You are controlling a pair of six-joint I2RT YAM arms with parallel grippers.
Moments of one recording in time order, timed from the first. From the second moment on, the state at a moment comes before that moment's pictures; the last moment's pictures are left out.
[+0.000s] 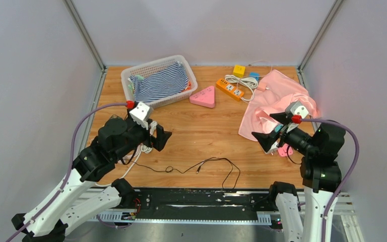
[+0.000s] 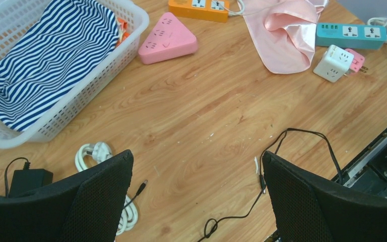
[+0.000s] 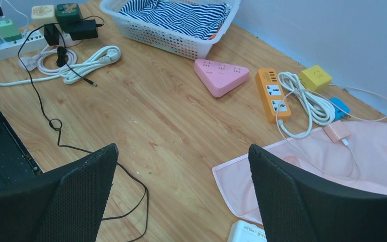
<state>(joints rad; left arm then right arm) -0.75 0.64 0.92 -0.55 -0.10 -0.11 -0.17 0.53 0.96 -0.64 -0.95 -0.28</state>
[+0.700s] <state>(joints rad) -0.75 0.59 0.85 -0.52 -0.11 -0.08 -0.17 0.50 0.83 -0.44 -0.85 -0.11</state>
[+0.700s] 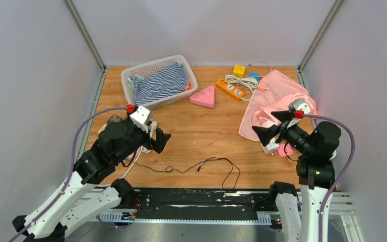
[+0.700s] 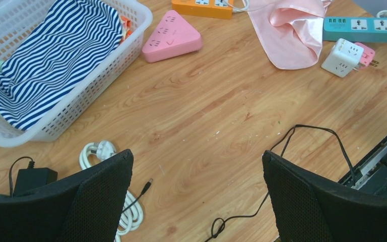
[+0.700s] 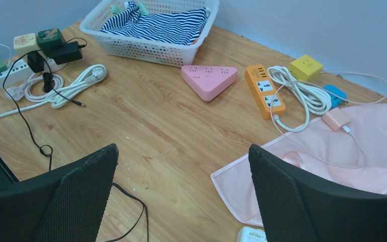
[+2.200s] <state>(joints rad) -0.75 0.58 0.82 -0.50 -0.14 -0.06 -0.17 0.52 0.79 -0.37 -0.75 0.01</state>
